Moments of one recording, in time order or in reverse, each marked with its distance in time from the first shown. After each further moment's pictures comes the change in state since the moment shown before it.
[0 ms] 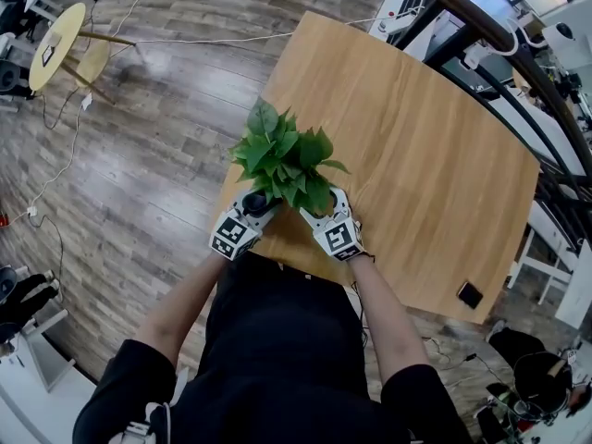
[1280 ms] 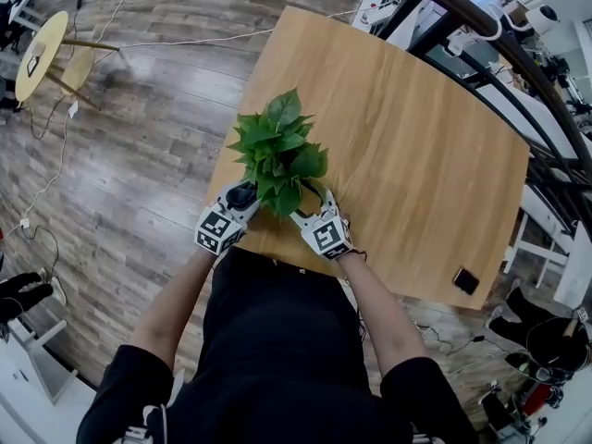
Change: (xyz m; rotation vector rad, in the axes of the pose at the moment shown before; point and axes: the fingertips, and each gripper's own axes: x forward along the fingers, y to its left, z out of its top) left arm -0.002 0.013 0.002 -0.022 0.002 -0.004; right arm -0.007 0.011 -0.003 0.038 0.002 -0.005
